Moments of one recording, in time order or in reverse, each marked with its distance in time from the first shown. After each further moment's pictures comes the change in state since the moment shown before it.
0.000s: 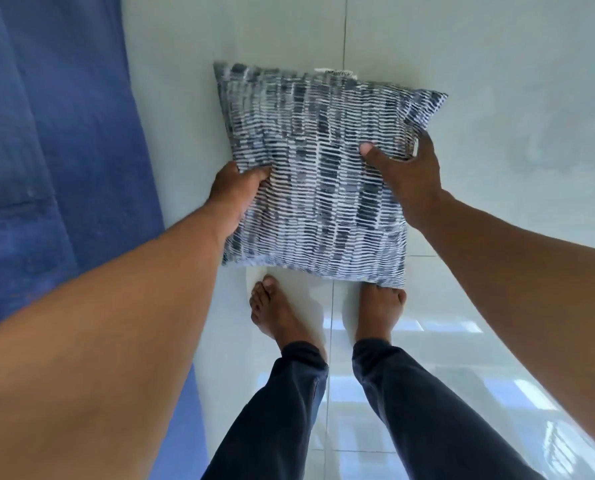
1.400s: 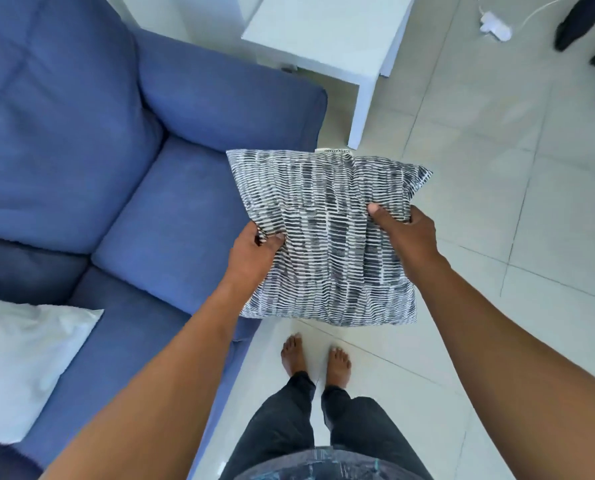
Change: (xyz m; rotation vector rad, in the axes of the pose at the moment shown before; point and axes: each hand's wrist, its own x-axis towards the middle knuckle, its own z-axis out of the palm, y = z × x) left_hand -0.581 0.114 -0.280 -0.484 0.268 0.504; right_hand -0.509 -0.381 -0.157 -0.050 -0.205 -0.525
